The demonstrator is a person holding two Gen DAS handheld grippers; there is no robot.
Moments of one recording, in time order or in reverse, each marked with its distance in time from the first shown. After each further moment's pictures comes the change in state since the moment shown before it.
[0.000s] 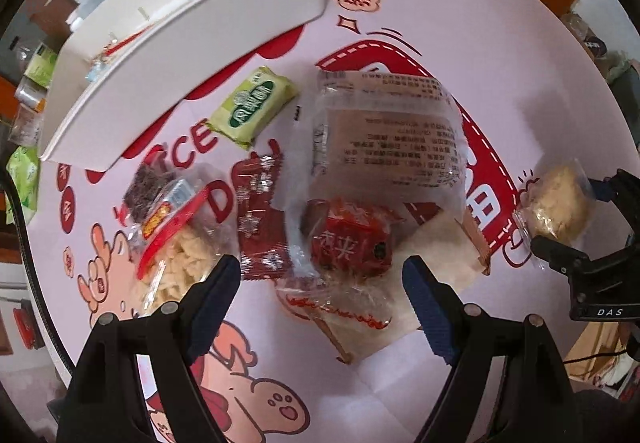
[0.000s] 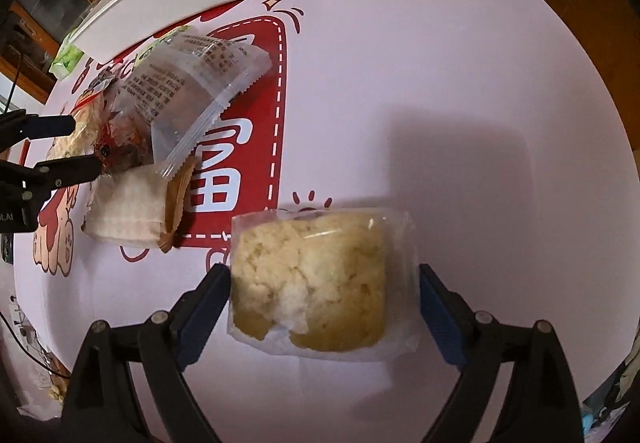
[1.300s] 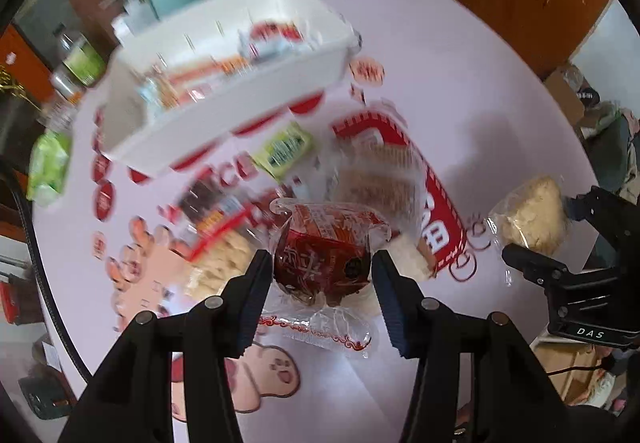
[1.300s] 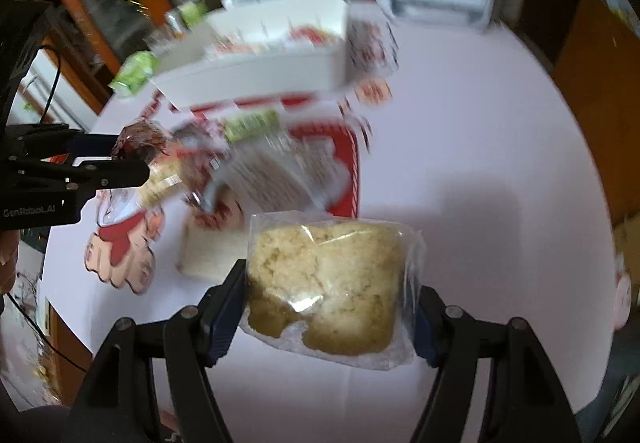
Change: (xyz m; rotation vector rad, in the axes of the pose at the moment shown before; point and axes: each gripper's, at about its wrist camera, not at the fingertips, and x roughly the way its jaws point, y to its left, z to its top) left arm -0.110 0.026 -0.006 -0.120 -0.147 -0.029; right arm -0.102 0.053 0.030 -0.160 -0.210 0.062
